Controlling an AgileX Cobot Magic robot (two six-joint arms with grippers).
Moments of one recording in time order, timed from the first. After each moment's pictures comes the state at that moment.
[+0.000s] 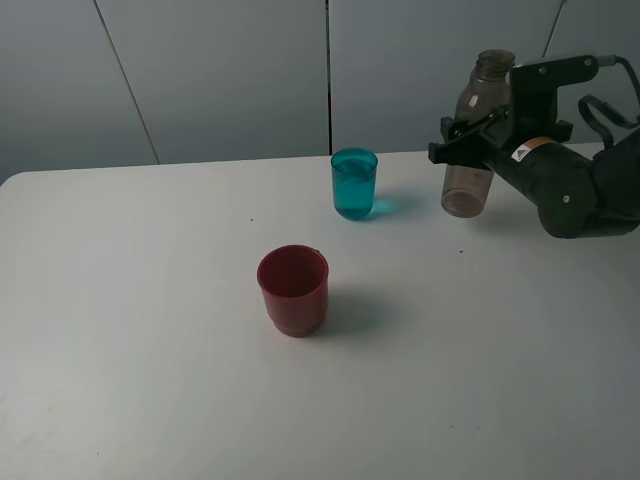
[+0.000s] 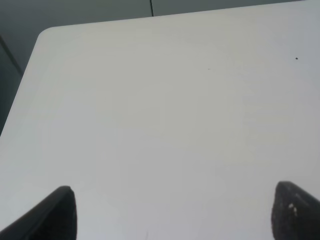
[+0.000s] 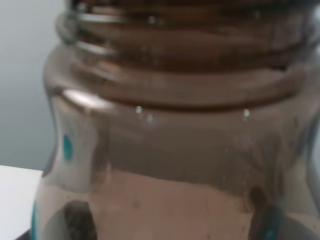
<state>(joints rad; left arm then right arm) 0.05 0.00 -0.51 0.02 1.09 0.06 0.26 1.93 -0.69 0.16 -0.94 -0.12</state>
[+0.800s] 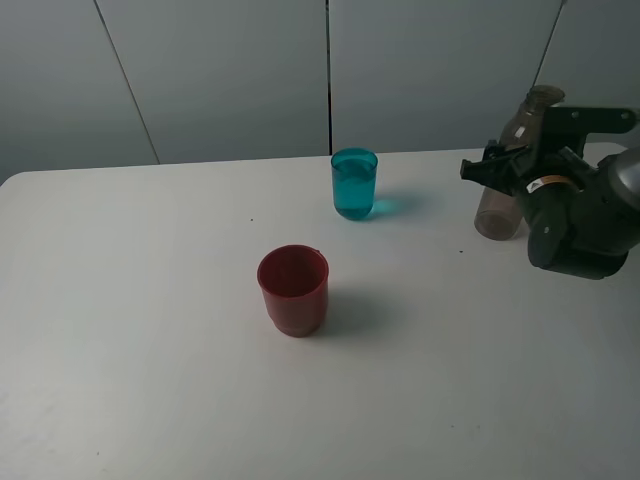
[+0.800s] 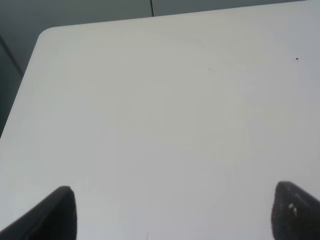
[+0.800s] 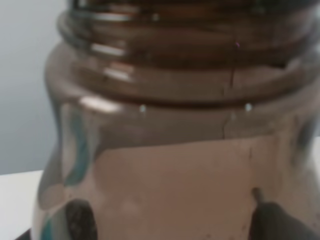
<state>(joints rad) 0.05 0.00 -0.51 0.02 1.09 0.06 0.26 2.07 -0.65 0.47 -1.16 -0.12</state>
